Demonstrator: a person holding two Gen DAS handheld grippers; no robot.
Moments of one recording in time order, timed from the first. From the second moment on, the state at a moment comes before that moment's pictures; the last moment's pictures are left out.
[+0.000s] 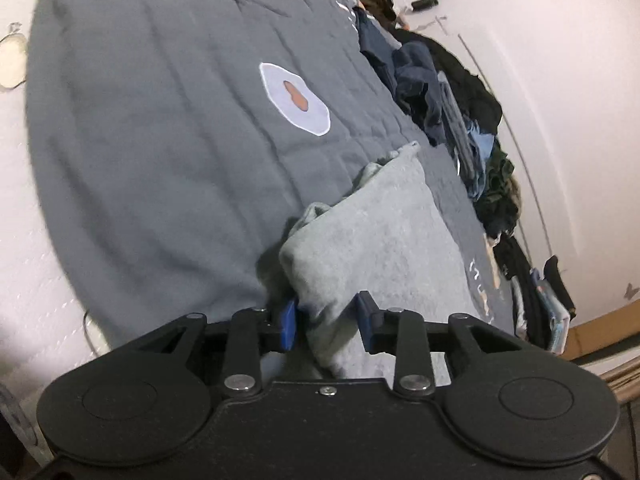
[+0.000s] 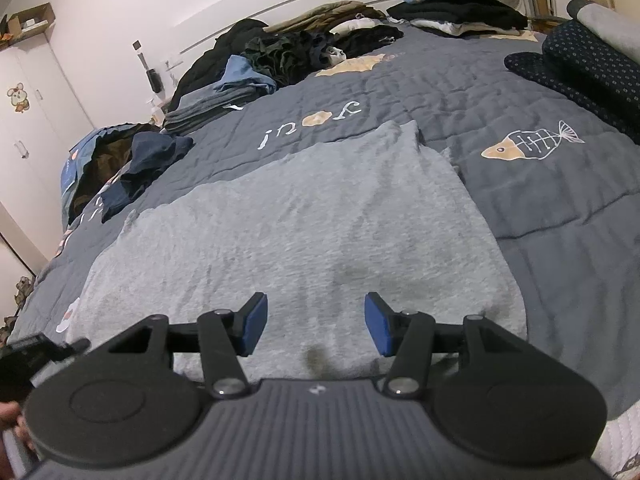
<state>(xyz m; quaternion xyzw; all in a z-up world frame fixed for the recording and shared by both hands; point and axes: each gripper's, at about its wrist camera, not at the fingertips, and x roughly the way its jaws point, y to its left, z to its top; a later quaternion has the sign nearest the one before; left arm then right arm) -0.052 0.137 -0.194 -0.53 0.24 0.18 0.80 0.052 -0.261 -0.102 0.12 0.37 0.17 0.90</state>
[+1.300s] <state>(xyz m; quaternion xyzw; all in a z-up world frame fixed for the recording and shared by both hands) 0.025 0.034 -0.081 -0.26 0.21 0.00 0.94 0.048 -0.300 -0.084 0.16 0.35 0.15 0.91</state>
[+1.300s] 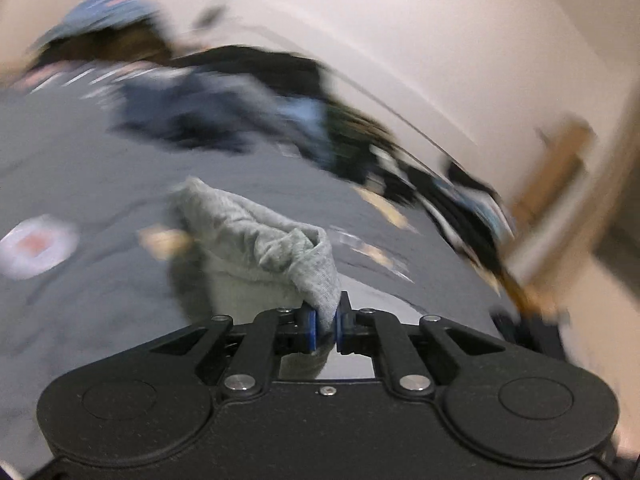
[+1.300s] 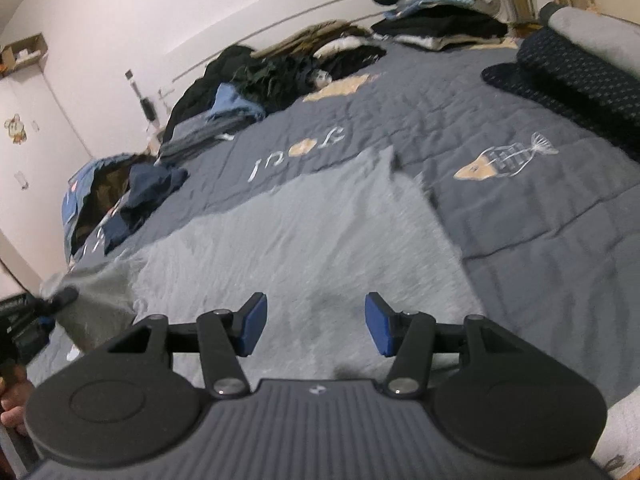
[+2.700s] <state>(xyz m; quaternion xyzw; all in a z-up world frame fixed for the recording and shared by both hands) 0.043 -0.043 -0.098 -0.18 0.27 -0.14 0.94 0.076 -0.270 -0.126 0.19 0.37 0.20 0.89</state>
